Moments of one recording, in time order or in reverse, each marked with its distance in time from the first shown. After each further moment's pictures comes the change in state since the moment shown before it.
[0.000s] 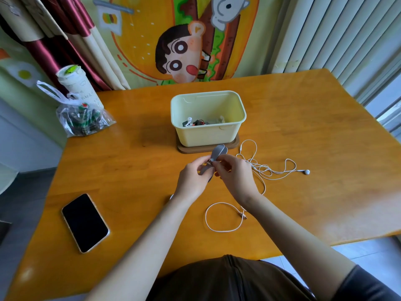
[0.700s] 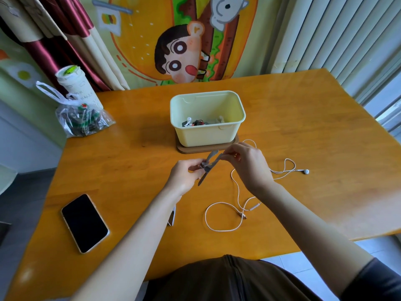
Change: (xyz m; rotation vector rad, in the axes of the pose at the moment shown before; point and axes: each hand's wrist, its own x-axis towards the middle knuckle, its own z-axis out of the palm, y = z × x) left_hand 0.011 -0.011 -0.018 -0.014 -0.120 -0.025; right_hand 0.019 0.003 -0.033 -0.230 0.020 -0.193
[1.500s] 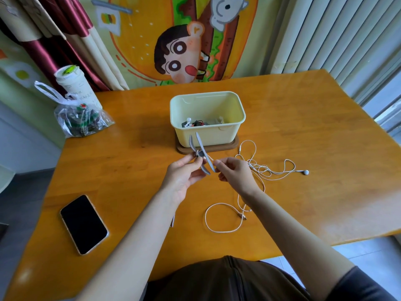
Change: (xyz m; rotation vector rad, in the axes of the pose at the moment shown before) left_hand 0.003 0.011 0.004 -0.797 0.124 -0.294; right_hand -0.011 -0.003 0.036 0.620 -0.137 0.493
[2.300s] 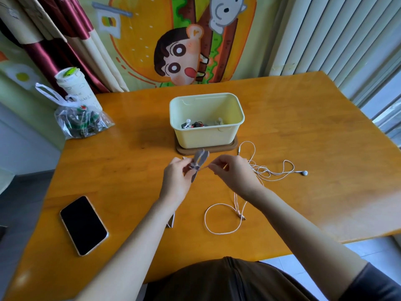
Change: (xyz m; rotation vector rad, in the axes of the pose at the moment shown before) left_hand 0.009 -0.015 -0.021 1.068 0.164 0.625; right_hand -0.006 -0.021 -0.009 -0.564 -0.038 -0.311
